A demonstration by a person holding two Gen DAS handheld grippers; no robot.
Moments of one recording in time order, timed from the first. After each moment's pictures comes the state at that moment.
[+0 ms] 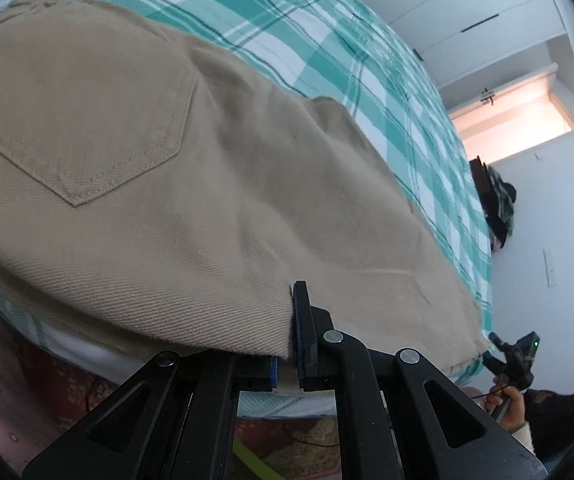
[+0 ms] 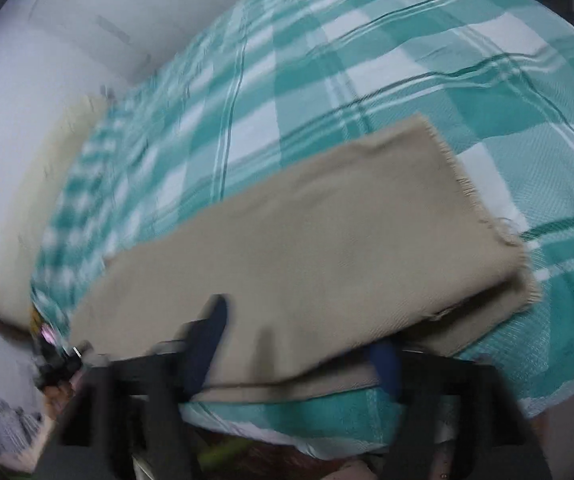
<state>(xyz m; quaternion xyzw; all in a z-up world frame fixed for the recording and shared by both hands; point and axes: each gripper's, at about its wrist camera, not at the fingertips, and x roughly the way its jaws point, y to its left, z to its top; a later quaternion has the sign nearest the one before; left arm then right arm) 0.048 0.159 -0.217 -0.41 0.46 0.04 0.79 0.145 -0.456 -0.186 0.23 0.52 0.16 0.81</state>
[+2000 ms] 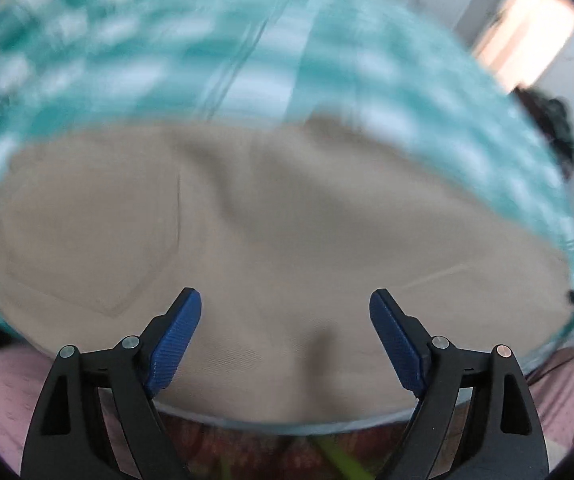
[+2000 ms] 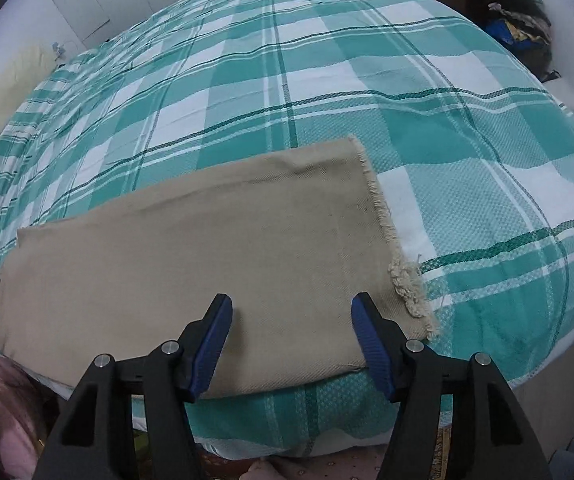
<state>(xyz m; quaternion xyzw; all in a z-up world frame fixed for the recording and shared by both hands) 0.080 0.134 -0.204 -0.19 0.55 0.12 0.80 0.145 -0.457 -0.183 0.05 0.55 0.06 0.83</state>
